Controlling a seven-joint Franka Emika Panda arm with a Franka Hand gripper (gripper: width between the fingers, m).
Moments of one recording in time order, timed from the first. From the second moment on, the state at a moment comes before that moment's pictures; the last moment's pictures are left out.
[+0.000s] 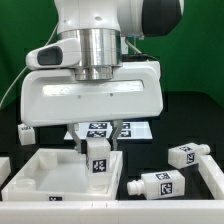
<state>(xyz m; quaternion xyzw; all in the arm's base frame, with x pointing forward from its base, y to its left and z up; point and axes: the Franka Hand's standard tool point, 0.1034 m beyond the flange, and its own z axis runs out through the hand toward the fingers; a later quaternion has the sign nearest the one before) 0.643 -0.012 0.087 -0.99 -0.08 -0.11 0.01</state>
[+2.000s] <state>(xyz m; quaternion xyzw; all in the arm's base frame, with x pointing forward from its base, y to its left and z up) 0.641 -0.026 0.085 -0.99 0.05 -0.12 0.03</state>
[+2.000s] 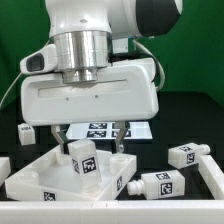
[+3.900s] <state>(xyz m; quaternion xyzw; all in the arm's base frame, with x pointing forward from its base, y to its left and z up) 0.651 -0.019 0.086 -0.95 0.30 -0.12 0.06</state>
